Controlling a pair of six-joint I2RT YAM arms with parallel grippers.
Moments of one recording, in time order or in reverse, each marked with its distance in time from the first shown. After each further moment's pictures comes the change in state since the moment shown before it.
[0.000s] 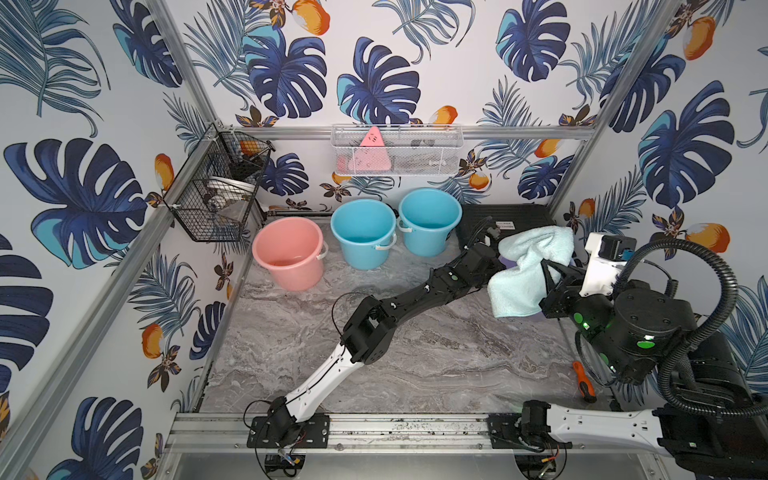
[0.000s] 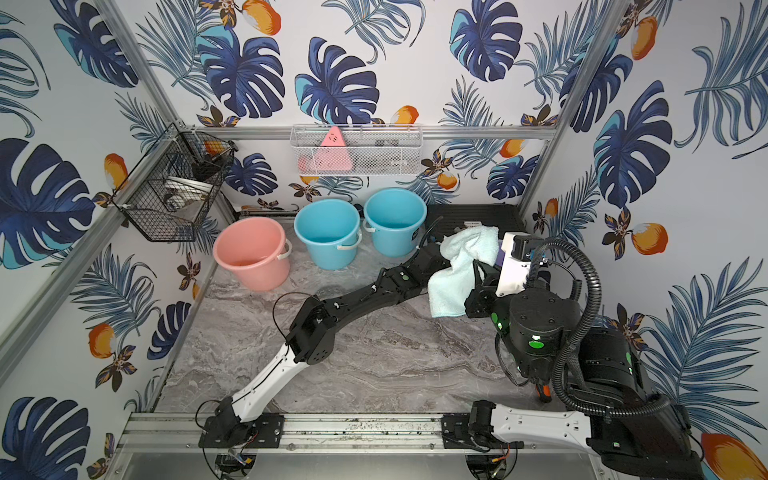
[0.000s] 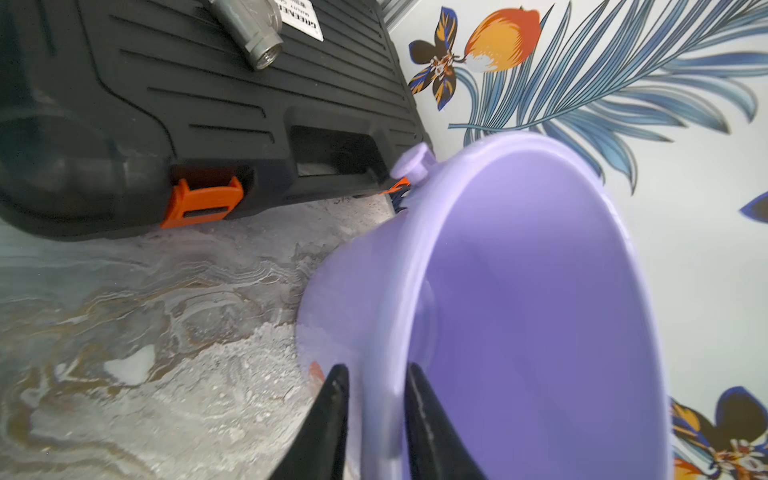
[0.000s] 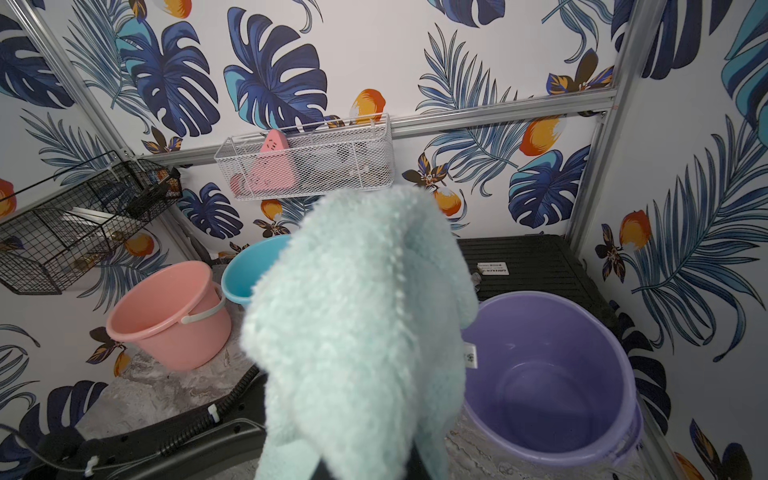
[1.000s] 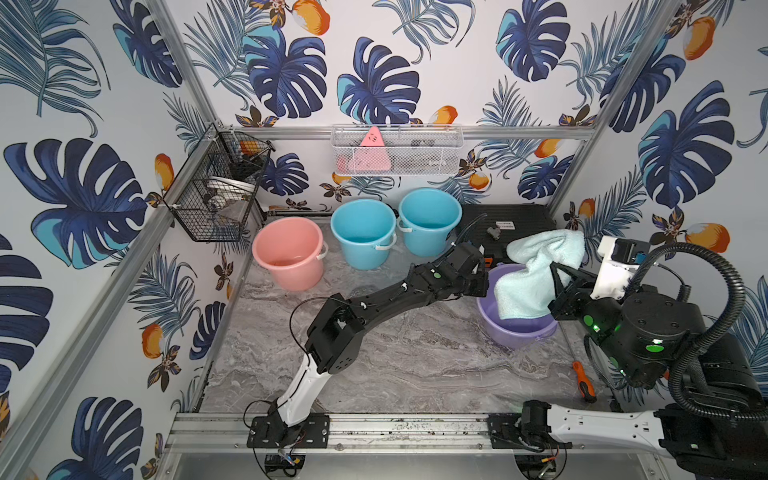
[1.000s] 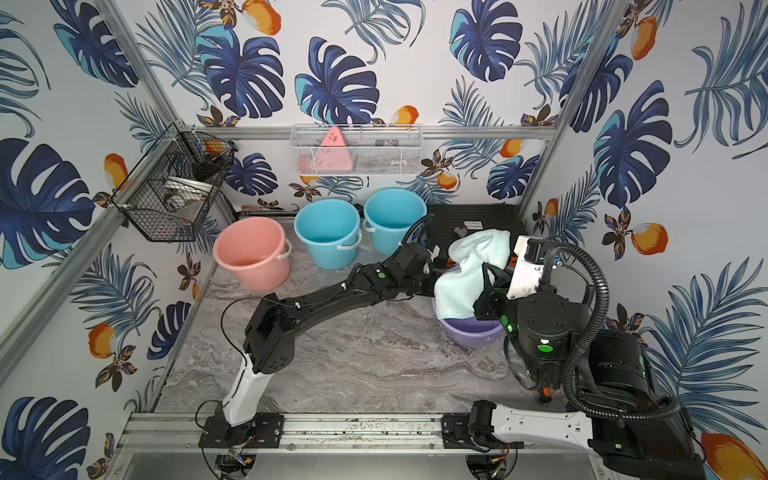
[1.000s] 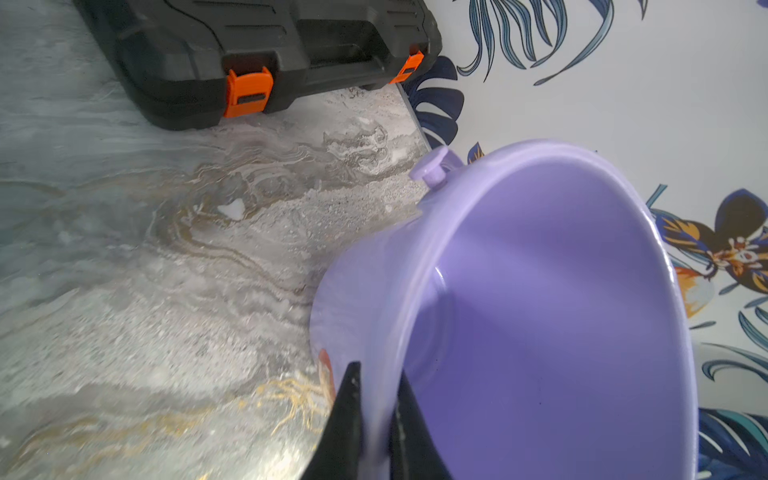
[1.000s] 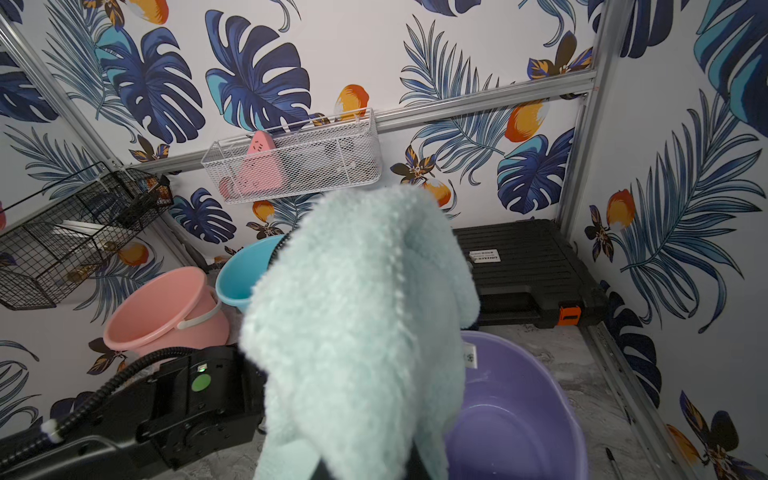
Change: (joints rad) left arm -0.006 -0.370 -0.390 -0.196 0.106 0.217; right arm 0.000 -0.011 0.020 -0.078 0.014 0.082
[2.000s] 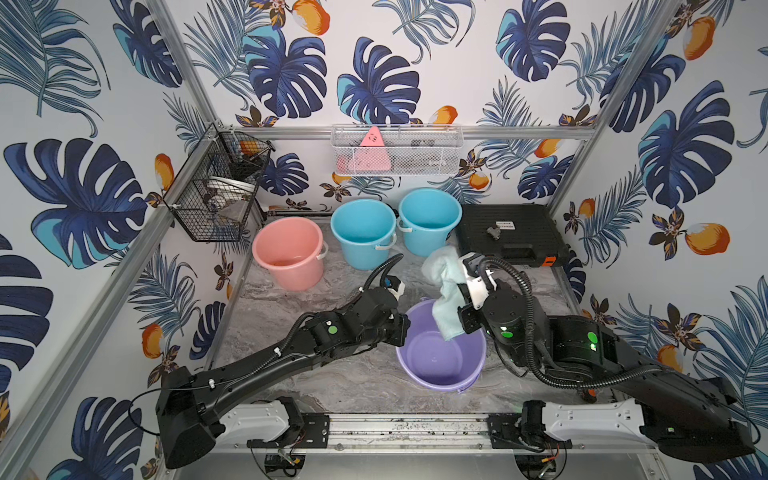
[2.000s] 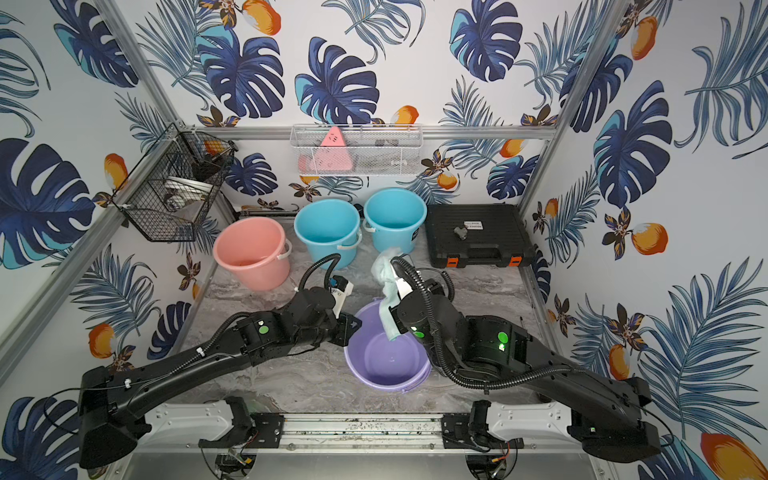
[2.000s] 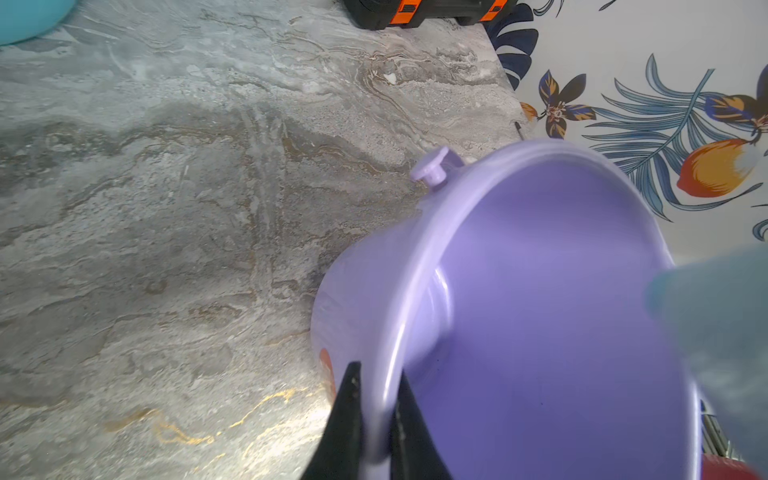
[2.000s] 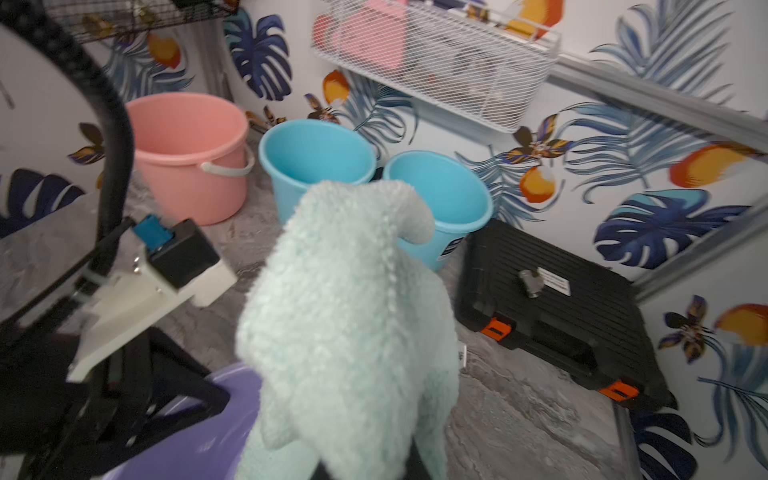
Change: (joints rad) left arm -0.018 -0.989 -0.956 -0.150 -0.169 0.042; right arm 0.000 0.202 -0.227 0.272 -0.144 -0.305
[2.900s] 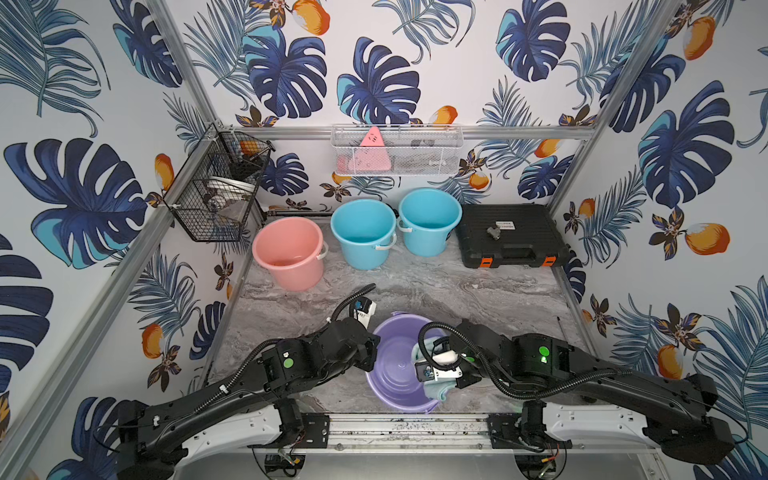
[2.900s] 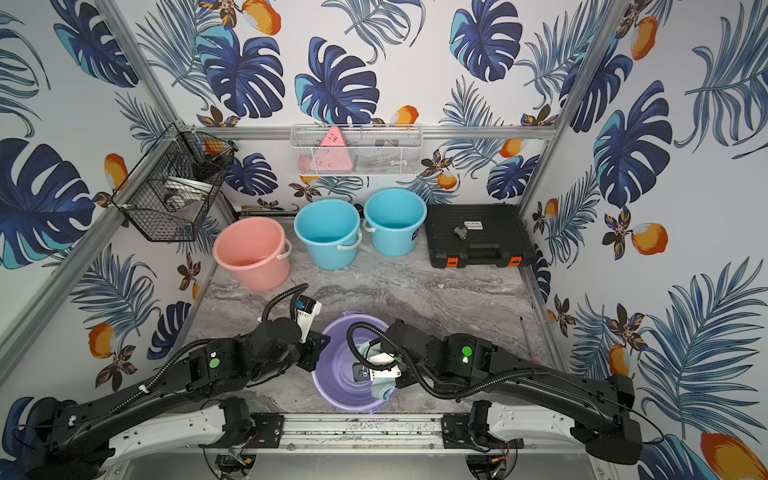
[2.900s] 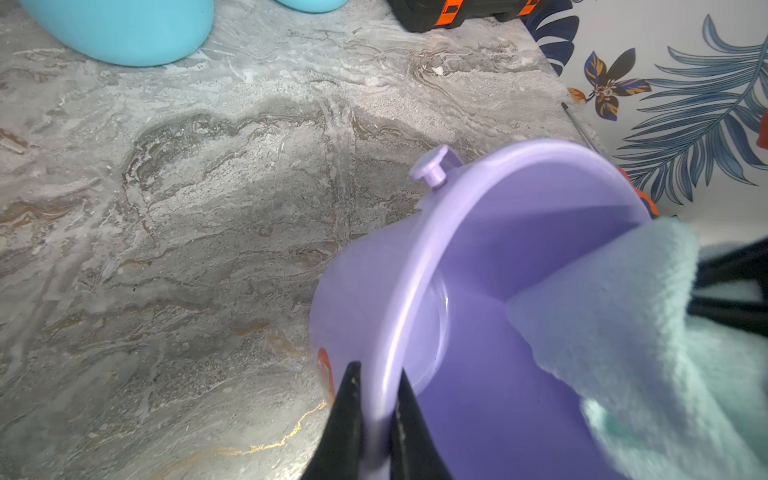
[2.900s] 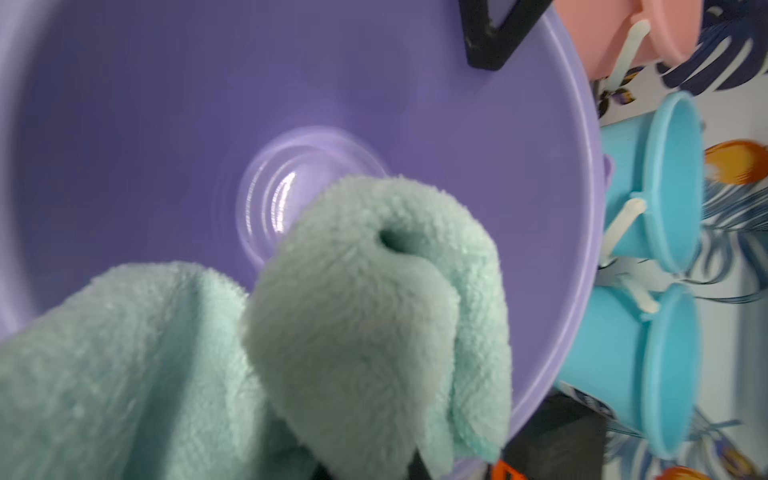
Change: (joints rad) left arm -0.093 -0.349 -0.174 -0.203 -0.215 0.024; right arm 0.006 -0.025 -0.358 -0.091 -0.745 -0.836
